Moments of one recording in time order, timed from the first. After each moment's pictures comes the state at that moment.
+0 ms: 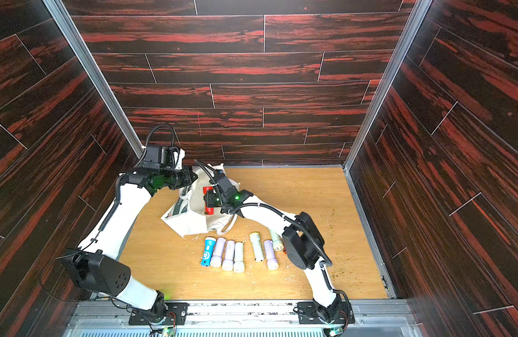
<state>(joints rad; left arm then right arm) -0.16 1.58 1.65 -0.82 0.29 -0.40 0.89 2.11 1.82 -0.31 -0.04 0.63</state>
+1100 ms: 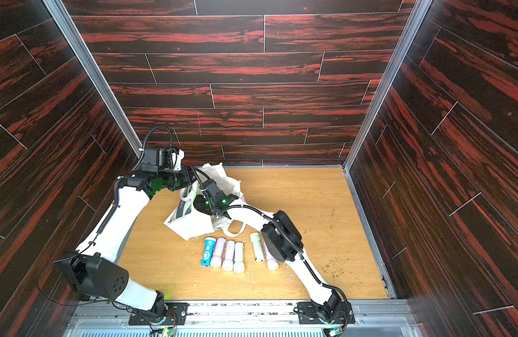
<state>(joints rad) -0.16 1.54 1.59 -0.75 0.35 -0.42 0.91 2.42 2.09 -0.29 -0.22 0.95</state>
